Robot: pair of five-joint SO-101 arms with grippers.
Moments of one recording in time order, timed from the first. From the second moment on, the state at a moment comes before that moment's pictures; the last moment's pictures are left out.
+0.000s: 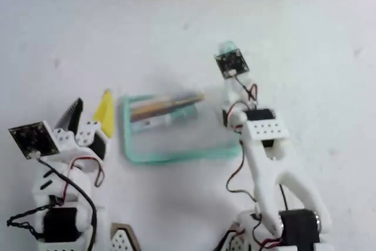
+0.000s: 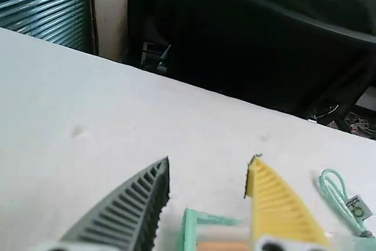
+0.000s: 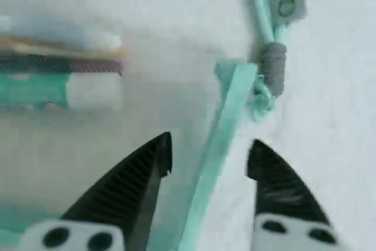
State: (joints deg) left arm -8.7 -104.7 79.5 48.7 16.7; right arm -9.1 -17.3 47.9 37.4 17.1
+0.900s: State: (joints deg) left arm -7.1 -78.7 25.4 80.6 -10.8; right arm -14.9 -75.6 17.9 78.0 20.0
